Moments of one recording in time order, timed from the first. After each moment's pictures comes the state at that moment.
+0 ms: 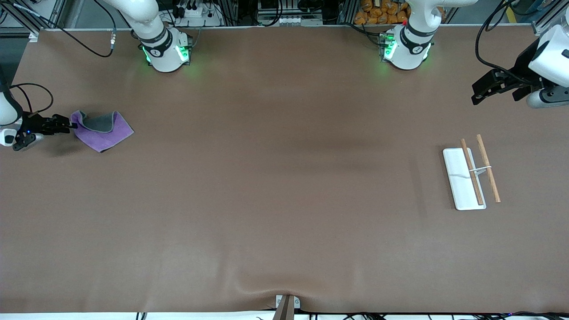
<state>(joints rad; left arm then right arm) -0.09 -0.06 -0.04 -1.57 0.00 1.48 -0.21 -0.84 0.52 0.05 -1.97 0.01 2.04 -1.08</state>
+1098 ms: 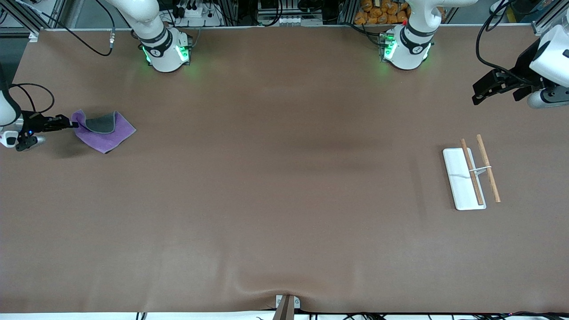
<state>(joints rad) -0.09 -0.06 -0.04 -1.57 0.00 1.48 -0.21 -0.77 0.44 0.08 -1.94 0.01 1.81 -0.83</state>
